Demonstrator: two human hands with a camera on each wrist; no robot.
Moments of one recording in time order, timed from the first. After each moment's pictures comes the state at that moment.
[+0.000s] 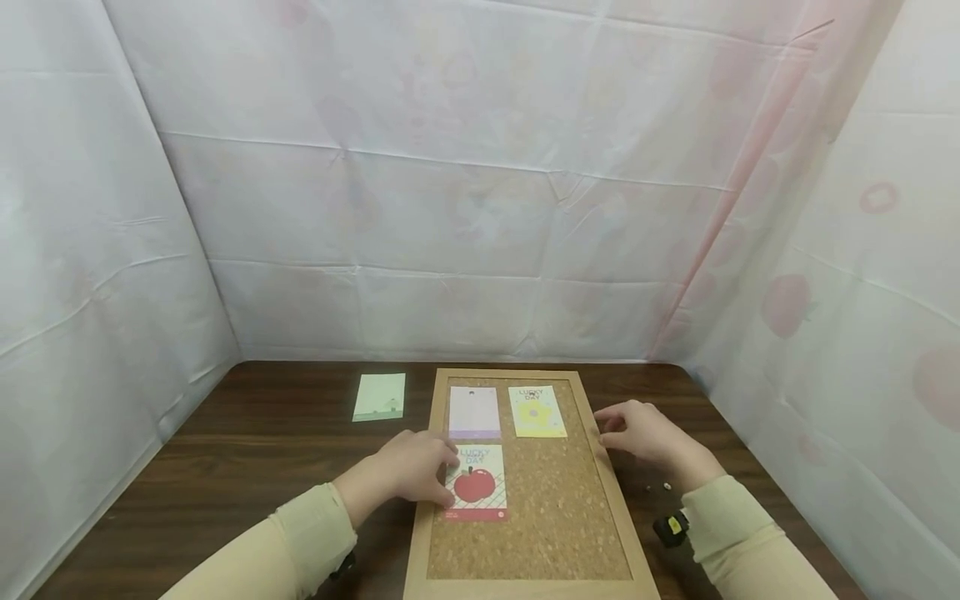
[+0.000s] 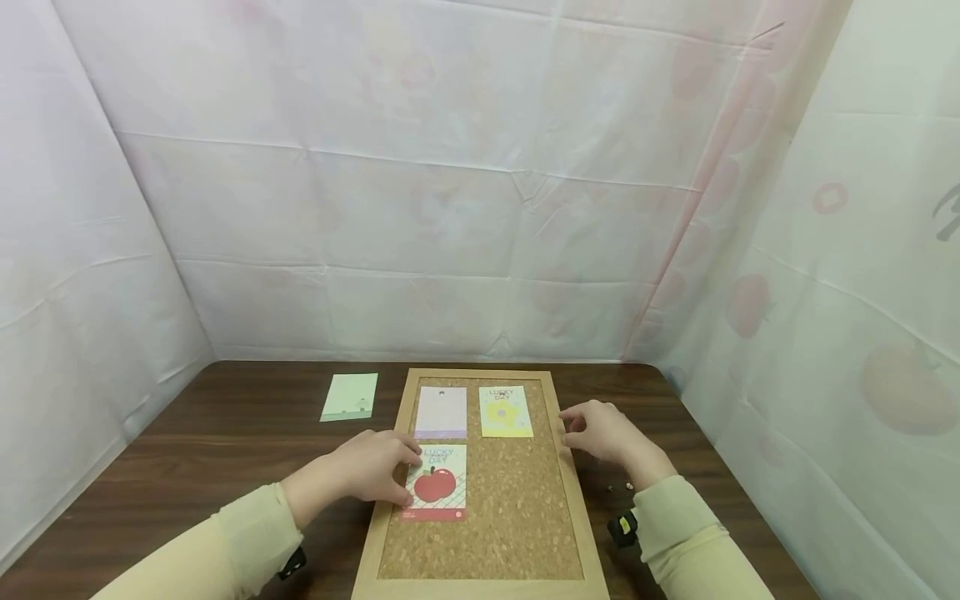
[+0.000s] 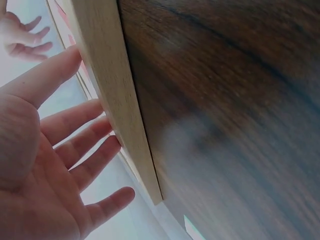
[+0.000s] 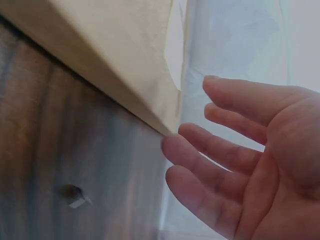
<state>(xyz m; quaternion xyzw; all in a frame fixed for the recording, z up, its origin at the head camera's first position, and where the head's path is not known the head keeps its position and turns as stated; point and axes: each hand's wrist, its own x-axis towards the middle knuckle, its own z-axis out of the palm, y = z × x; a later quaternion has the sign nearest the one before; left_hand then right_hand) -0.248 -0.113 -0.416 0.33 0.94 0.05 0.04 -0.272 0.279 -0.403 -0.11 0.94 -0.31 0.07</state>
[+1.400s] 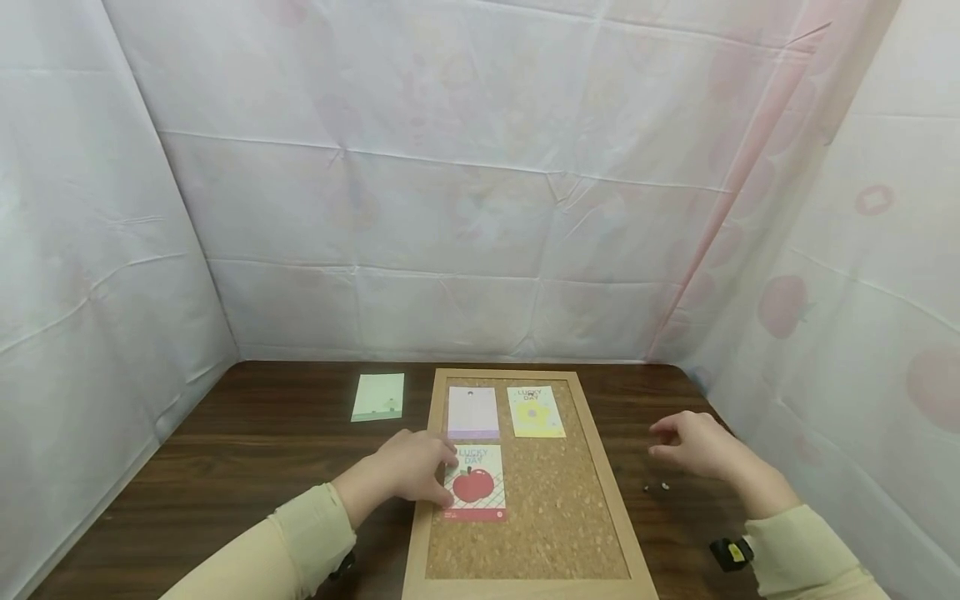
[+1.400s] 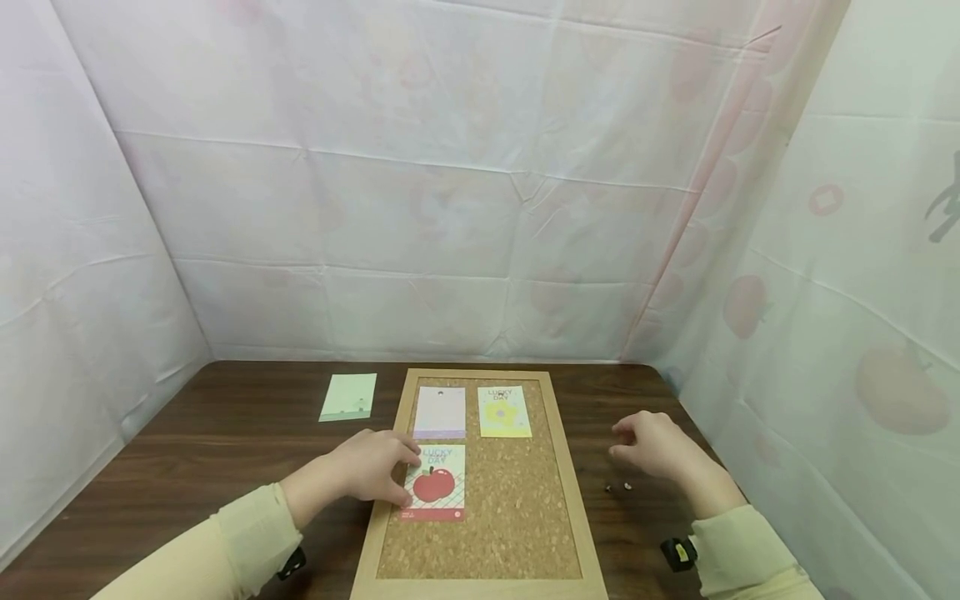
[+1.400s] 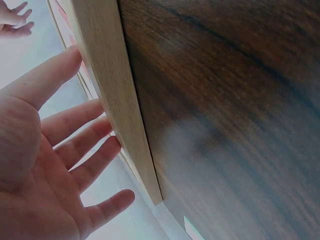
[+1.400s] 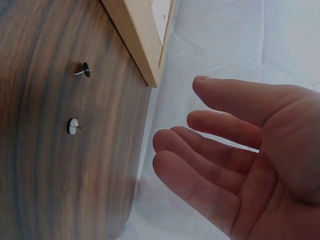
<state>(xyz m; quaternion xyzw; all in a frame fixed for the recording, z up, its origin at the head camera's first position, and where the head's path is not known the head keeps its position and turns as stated) -0.247 -0.113 -0.414 0.32 0.95 0.06 0.05 -0.233 0.333 -0.377 -0.12 0.97 -0.19 0.03</state>
